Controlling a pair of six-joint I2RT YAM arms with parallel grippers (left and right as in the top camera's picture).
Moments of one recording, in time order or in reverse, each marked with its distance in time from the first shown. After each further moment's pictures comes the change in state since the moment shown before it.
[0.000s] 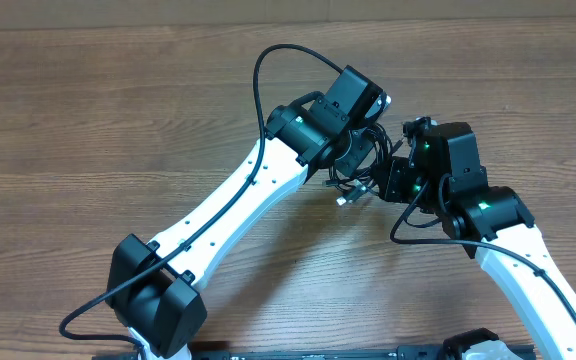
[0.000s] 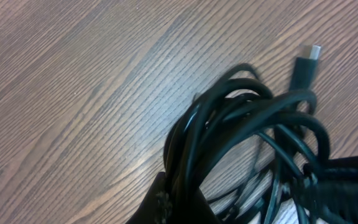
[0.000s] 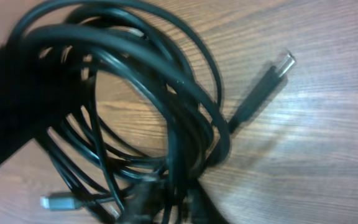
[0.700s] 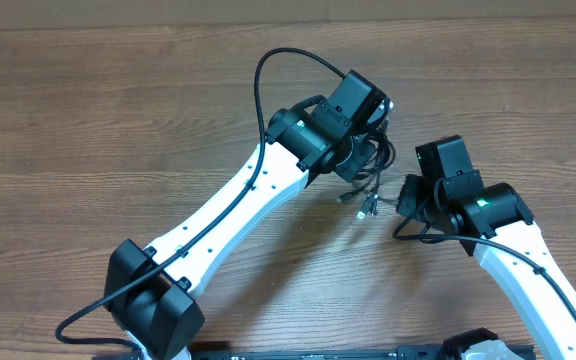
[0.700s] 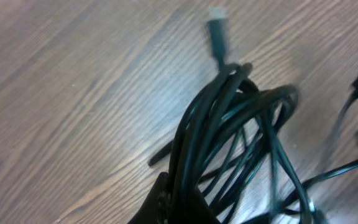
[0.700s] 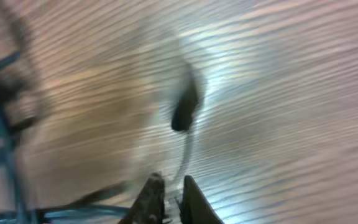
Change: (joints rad) left arm -0.010 -0.021 0.000 -0.036 -0.018 -0.018; right arm 0.012 0.010 0.031 -0.335 0.380 0.183
